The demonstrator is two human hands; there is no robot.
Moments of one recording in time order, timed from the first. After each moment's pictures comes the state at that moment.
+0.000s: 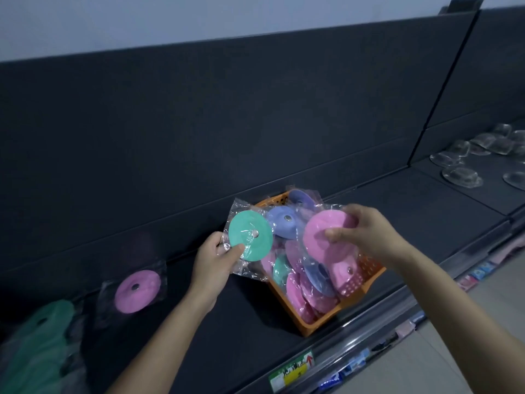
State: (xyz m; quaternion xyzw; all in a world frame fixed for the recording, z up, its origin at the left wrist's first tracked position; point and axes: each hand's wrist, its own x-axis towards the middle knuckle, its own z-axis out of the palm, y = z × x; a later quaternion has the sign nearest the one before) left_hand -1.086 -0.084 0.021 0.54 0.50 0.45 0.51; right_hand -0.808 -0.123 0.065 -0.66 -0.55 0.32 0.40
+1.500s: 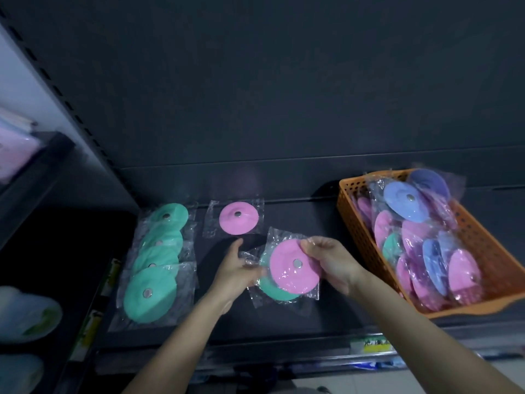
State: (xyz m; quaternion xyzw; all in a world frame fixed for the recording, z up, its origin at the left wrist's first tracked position) left_hand -1.238 -0.154 -0.065 0.35 0.64 0.38 0.56; right_hand -1.038 -0.108 -0.045 -0.53 -0.40 0.67 0.34
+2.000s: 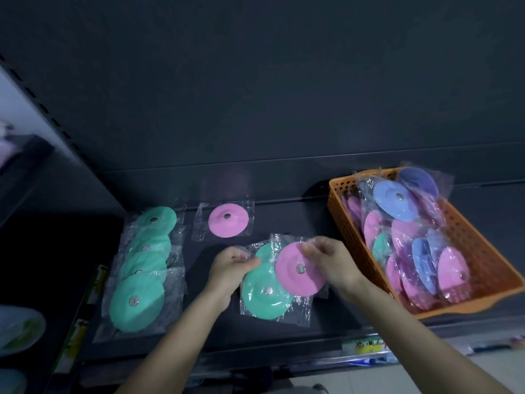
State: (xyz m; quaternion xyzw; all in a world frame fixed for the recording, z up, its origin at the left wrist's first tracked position) left_hand -1.227 -0.140 -0.063 0.31 0.66 0.40 0.55; right_hand -1.020 -0.111 -0.048 -0.59 -0.52 0.52 0.33
